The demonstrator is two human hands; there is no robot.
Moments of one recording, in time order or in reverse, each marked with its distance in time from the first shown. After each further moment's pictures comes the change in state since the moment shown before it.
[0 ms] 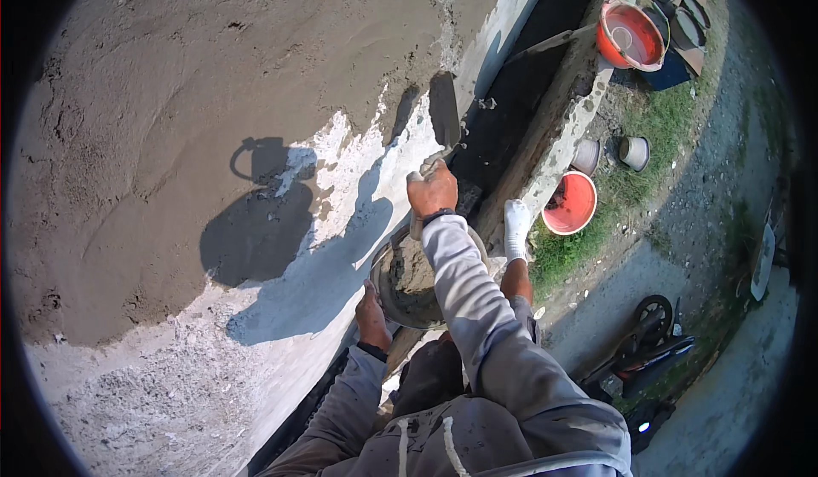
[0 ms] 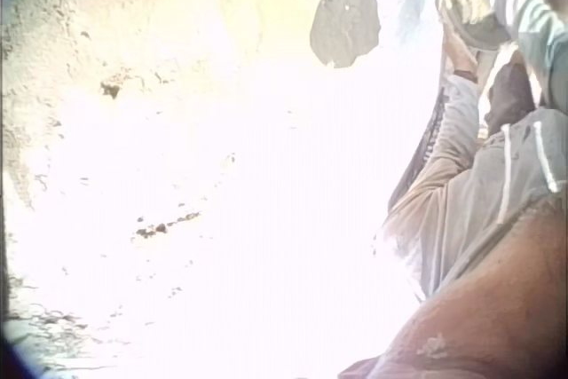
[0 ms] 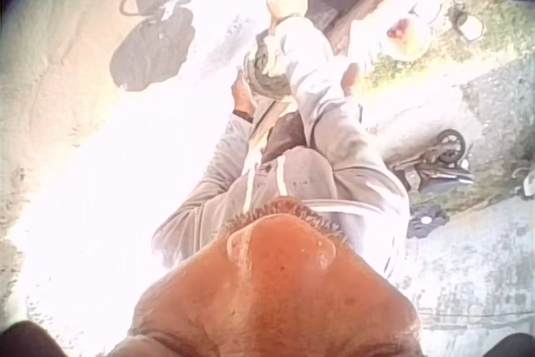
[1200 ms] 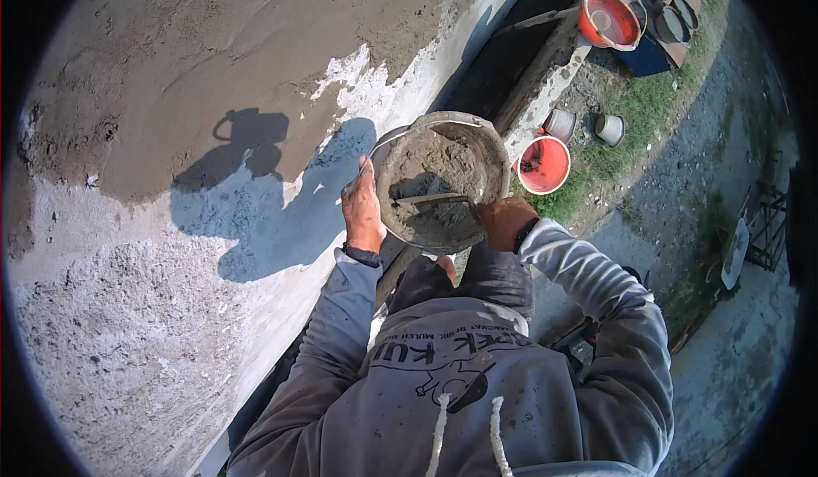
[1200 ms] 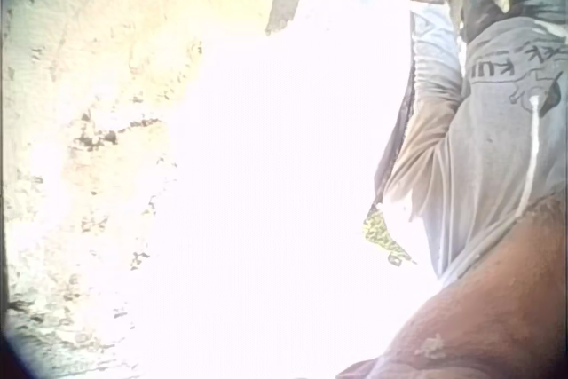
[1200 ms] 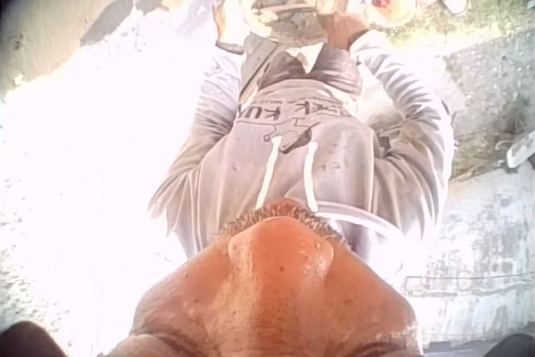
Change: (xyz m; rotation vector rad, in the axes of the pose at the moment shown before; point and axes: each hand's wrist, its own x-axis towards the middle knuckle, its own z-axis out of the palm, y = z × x) left_hand -0.101 0.090 0.001 -0.175 -0.364 0.400; right_hand -0.152 -0.013 -0.225 -0.992 -0.915 -0.637
